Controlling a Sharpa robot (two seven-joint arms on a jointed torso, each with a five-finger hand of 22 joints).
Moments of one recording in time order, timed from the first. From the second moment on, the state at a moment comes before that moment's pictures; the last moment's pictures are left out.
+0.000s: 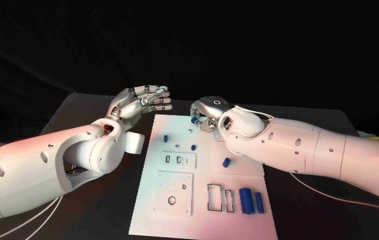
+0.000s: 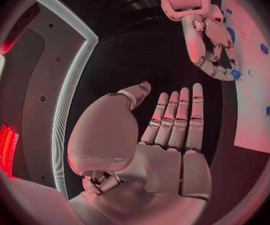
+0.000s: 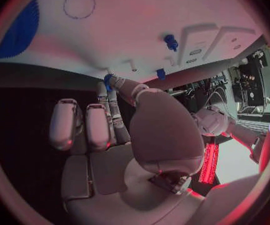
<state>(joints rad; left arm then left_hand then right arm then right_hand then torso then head) 1.24 -0.96 -0.04 1.71 -0.01 -0.41 0.51 1.27 -0.14 0.53 0.07 0.05 0.80 0.20 0.29 0.20 0.94 0.21 0.10 0.07 0.88 0.17 0.27 0.20 0.17 0.84 0.26 0.38 0.14 1.31 -0.45 -0.17 1.25 -1.66 -0.42 -0.23 1.31 -0.13 0.61 -0.04 0.17 0.95 0.14 0.39 0.40 1.08 0.08 0.27 0.14 1.46 0.00 1.32 1.08 0.09 1.35 0.11 1.36 1.19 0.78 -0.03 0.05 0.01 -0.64</state>
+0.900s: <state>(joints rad) 1.25 -0.96 -0.04 1.71 -0.01 -0.41 0.51 1.27 -0.14 0.53 0.07 0.05 0.80 0.20 0.29 0.20 0.94 0.21 0.09 0.07 0.88 0.17 0.26 0.20 0.17 0.84 0.26 0.38 0.14 1.31 -0.46 -0.17 1.26 -1.65 -0.38 -0.23 1.27 -0.17 0.62 -0.01 0.13 0.79 0.15 0.26 0.42 0.89 0.13 0.21 0.09 1.41 0.05 1.24 0.92 0.12 1.19 0.15 1.19 0.99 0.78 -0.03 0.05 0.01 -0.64</state>
